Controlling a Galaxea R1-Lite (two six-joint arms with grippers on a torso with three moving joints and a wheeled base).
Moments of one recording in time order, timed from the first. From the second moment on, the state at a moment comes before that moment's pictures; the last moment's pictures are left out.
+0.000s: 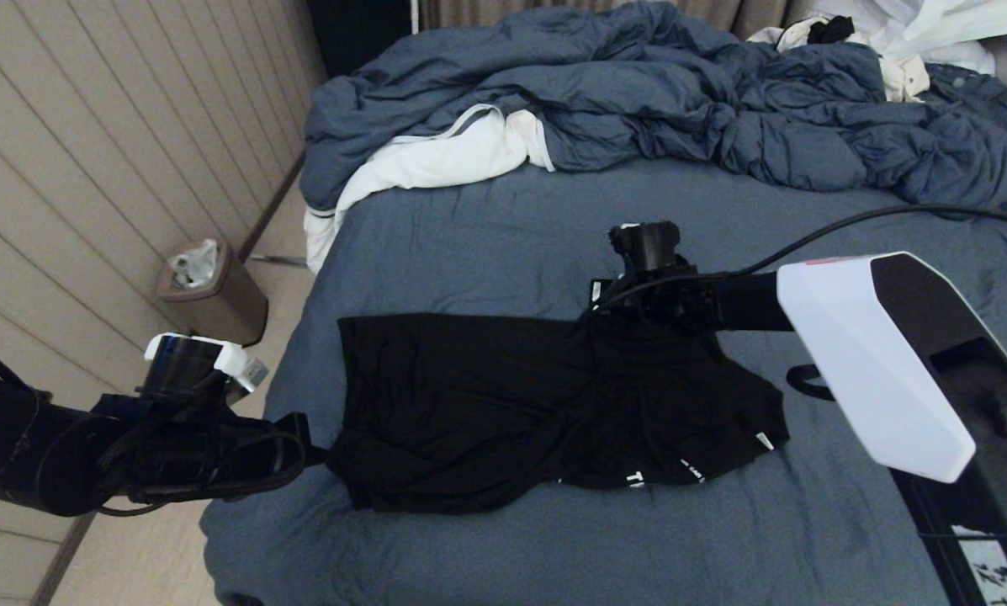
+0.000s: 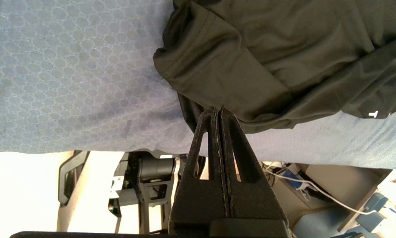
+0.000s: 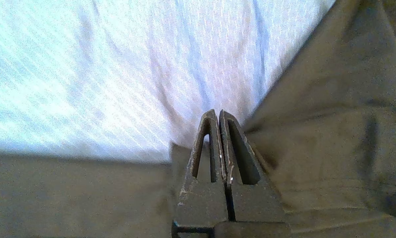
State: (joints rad) left arm -0.23 1.81 -0.69 -0.31 -0.31 -0.55; right arm 0.29 2.43 -1.96 -0.08 -0.28 0.20
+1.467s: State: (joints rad) left arm -0.26 1.81 -0.67 -0.31 -0.30 -0.55; right arm -0.18 2.06 -1.36 0.20 0.35 0.09
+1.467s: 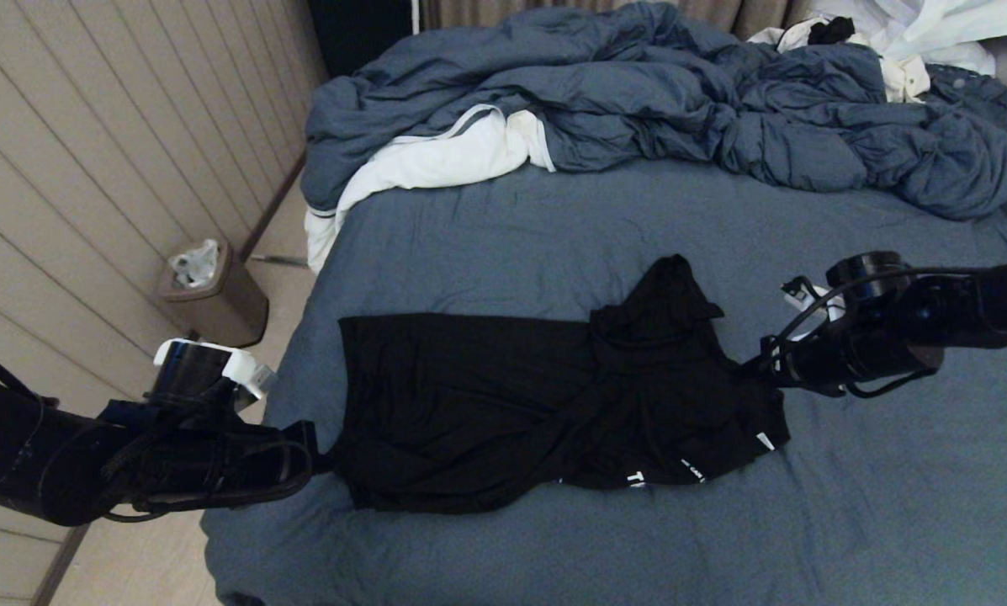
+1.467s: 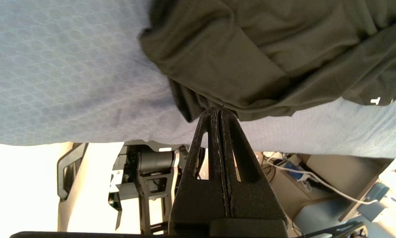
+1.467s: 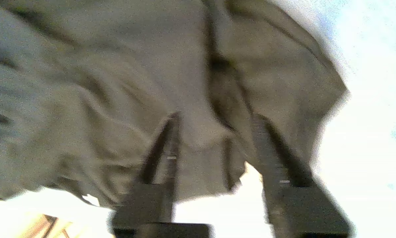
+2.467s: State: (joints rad) left arm -0.26 1.82 -0.67 -0.31 -0.30 -0.55; right arm -0.13 2.10 -1.30 0.03 0.42 0.06
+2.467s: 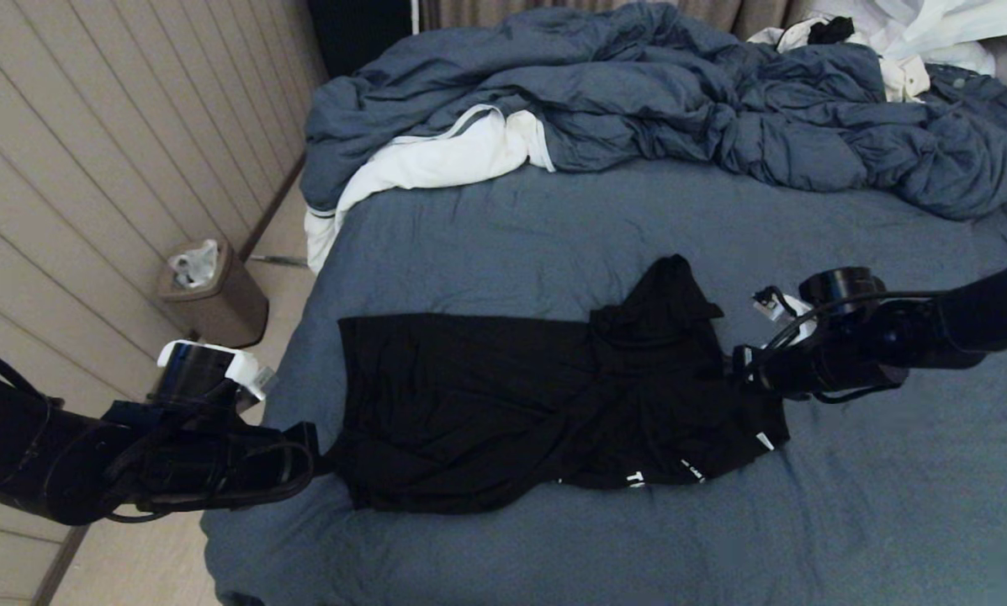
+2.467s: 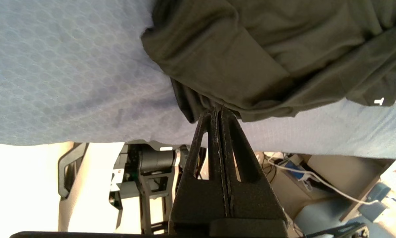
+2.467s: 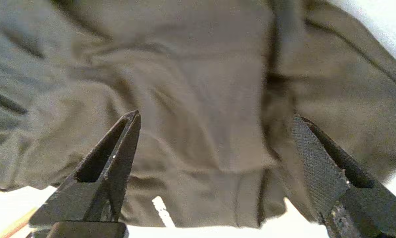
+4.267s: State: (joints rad) left arm -0.27 1.84 -0.67 -0.32 -0.30 -0.55; right arm -0.10 2.07 -1.16 -0.11 0.43 0.04
